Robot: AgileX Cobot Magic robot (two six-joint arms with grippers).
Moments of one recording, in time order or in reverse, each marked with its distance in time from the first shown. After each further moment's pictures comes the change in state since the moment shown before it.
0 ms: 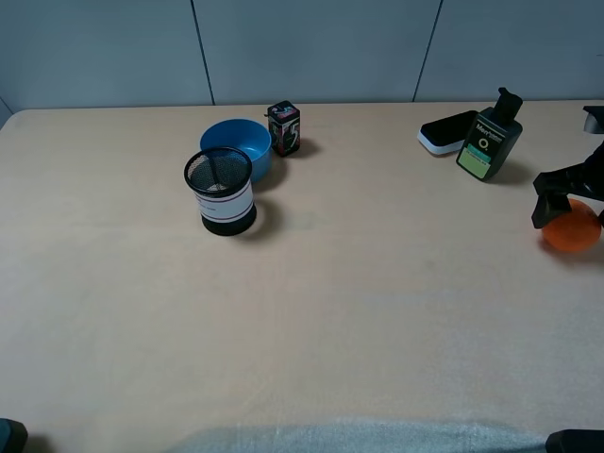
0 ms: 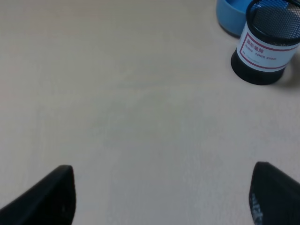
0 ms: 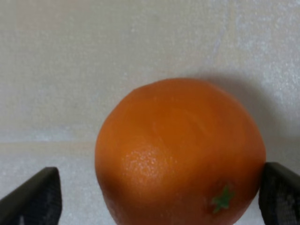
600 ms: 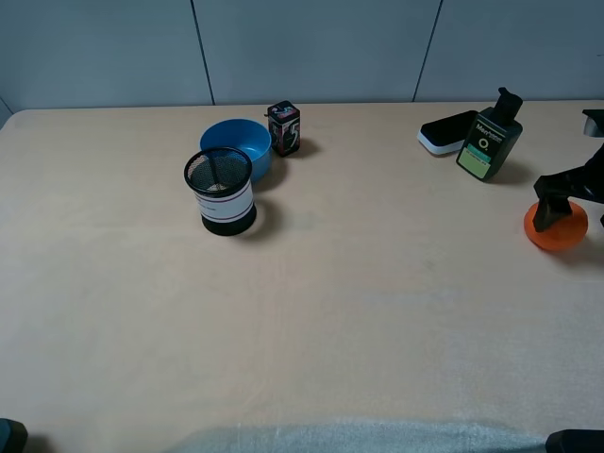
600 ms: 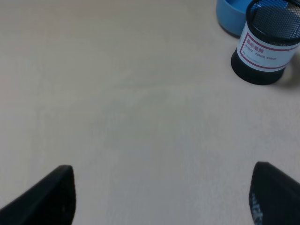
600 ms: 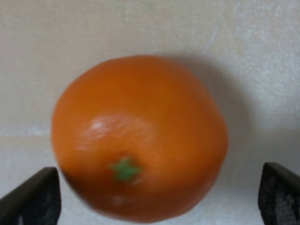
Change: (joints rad) left arm 0.000 0.000 0.000 0.000 0.000 0.000; right arm 0.000 0.004 0.001 -0.030 0.004 0.022
